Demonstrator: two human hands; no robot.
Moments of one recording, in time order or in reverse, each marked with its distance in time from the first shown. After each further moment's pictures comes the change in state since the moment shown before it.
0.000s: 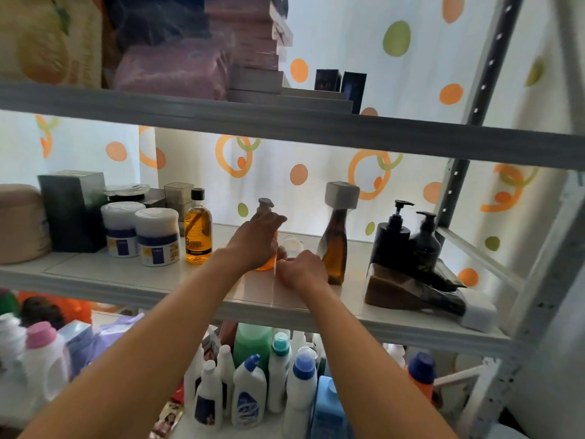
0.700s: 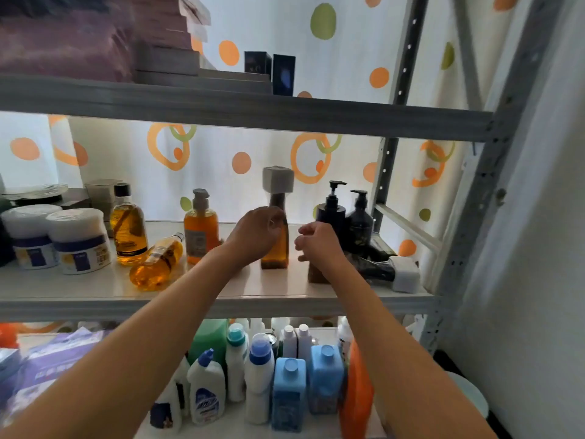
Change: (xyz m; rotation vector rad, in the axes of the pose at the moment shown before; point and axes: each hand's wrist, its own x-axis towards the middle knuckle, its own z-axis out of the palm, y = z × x) left_hand 0.024 0.099 0.046 -0.360 0.033 0.067; right_hand -0.001 0.101 -0.101 0.535 0.072 -0.016
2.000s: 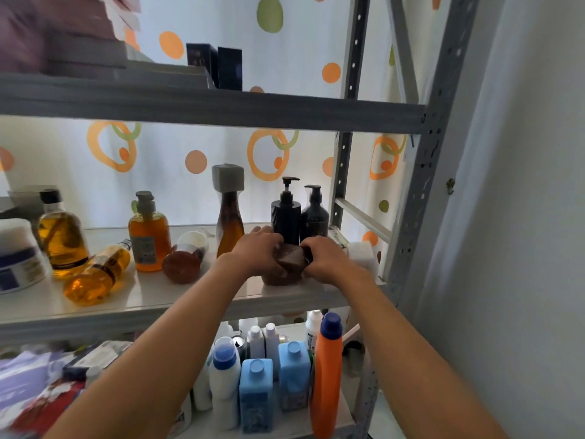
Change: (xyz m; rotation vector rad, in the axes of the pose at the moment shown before) left_hand 0.022 0.033 0.086 0.360 -0.360 0.136; right_hand -0.009 0.056 -0.089 -0.725 -0.101 -0.165
